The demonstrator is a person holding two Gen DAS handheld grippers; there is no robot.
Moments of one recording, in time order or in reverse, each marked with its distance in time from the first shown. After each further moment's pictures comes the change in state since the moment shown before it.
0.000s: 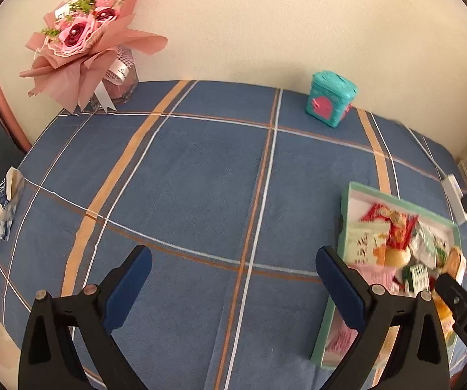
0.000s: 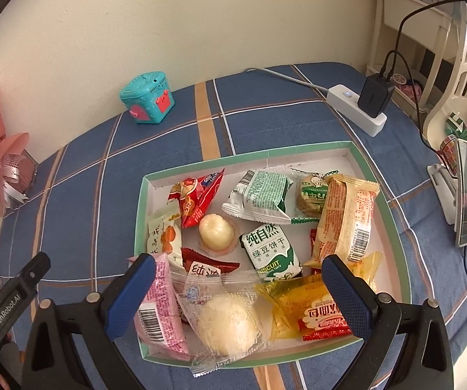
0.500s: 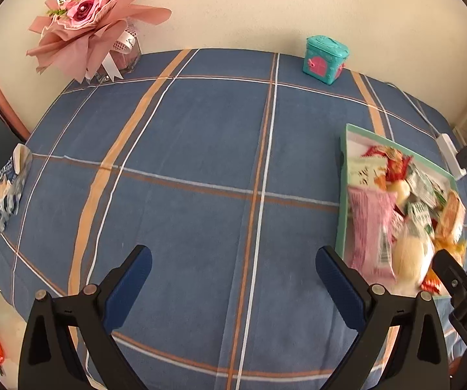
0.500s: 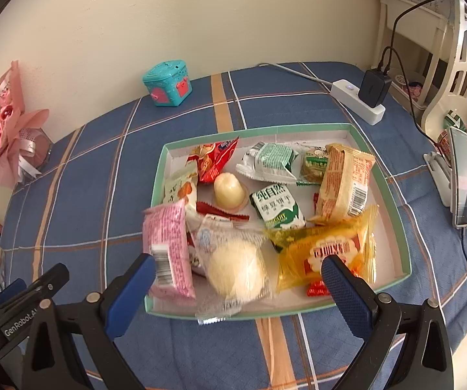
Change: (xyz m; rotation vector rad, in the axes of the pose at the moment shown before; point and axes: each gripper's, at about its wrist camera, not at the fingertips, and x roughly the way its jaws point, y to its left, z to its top) left arm -0.027 0.018 -0.058 0.039 0.102 -0.002; right arm -0.029 0.007 -0.053 -0.062 -0.014 0.024
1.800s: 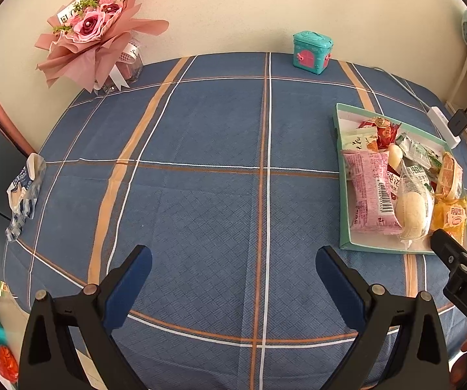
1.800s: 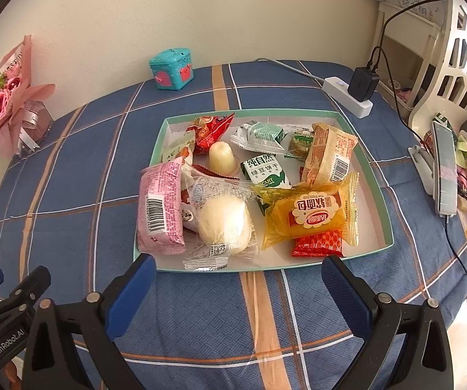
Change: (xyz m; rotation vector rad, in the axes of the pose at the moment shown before) left arm -0.020 0.007 -0.035 0.089 -0.039 0.038; right arm -0.015 0.000 -0.035 -0.055 0.006 -0.060
